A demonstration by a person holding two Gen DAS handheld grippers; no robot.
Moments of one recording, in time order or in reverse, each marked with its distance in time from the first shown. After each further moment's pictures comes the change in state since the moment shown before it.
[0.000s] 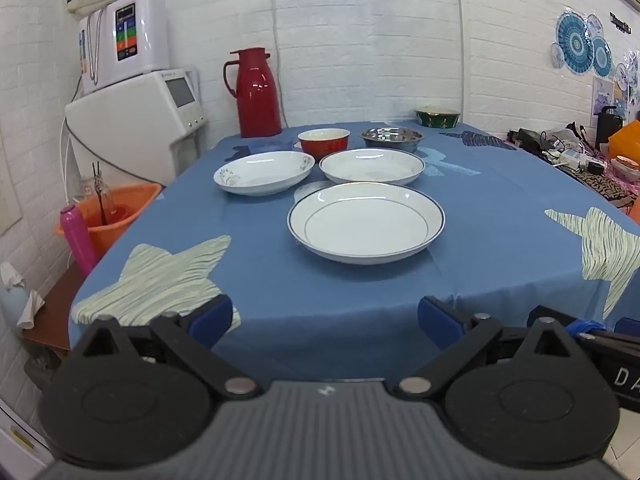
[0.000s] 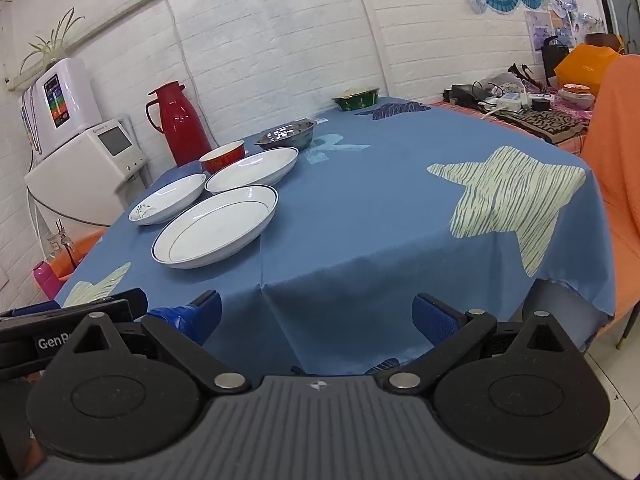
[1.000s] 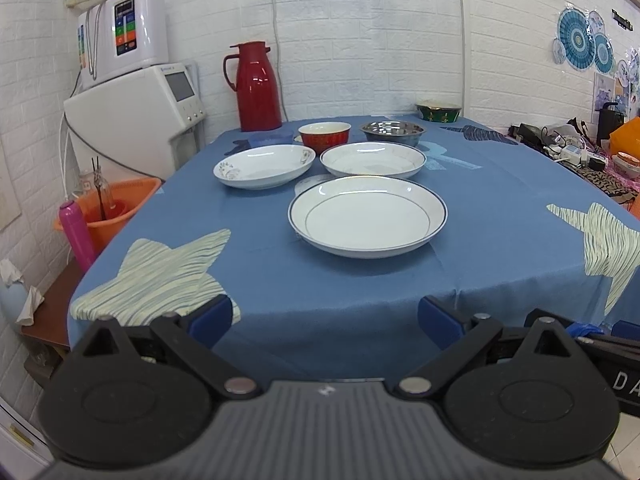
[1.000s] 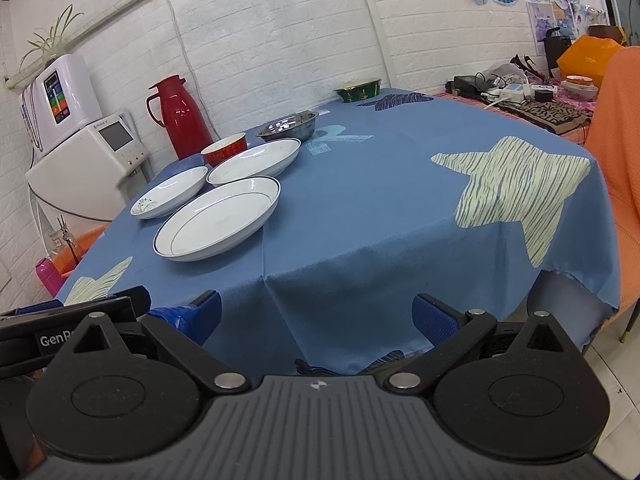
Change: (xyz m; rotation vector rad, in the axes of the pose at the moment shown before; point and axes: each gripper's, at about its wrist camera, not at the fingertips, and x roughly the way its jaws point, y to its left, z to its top) left arm 0.003 0.002 -0.002 -0.003 0.019 -0.001; right arm 0.010 0.004 -0.005 0.004 0.028 0.009
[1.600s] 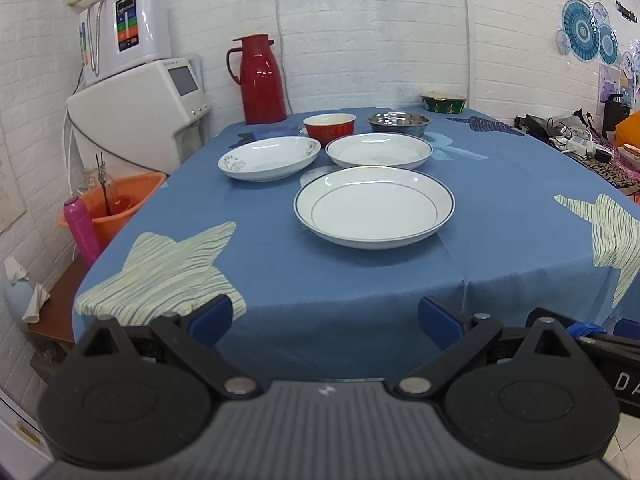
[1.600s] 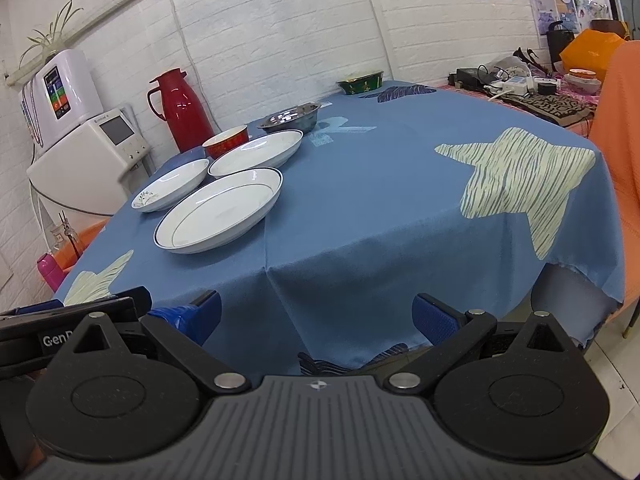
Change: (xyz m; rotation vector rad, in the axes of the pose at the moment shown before) left arm 0.004 0.001 -0.001 0.008 0.028 0.020; right arm 0.005 0.001 -0.002 0.005 0.025 0.009
